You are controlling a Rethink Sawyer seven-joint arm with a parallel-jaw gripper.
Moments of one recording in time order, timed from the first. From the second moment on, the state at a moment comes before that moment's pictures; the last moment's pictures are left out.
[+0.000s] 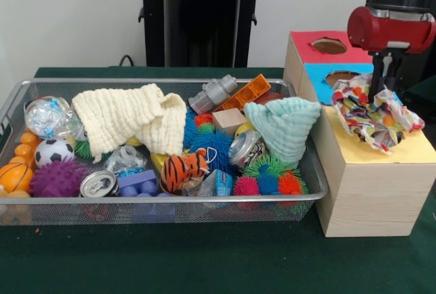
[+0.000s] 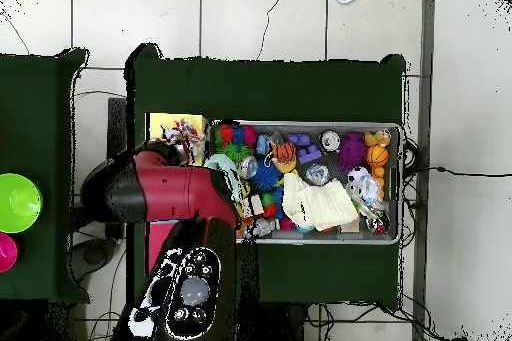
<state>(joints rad) 0.21 -0.64 -0.20 1.58 0.14 0.33 1.49</state>
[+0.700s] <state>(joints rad) 0.22 -0.64 -0.20 1.58 0.16 0.33 1.49</state>
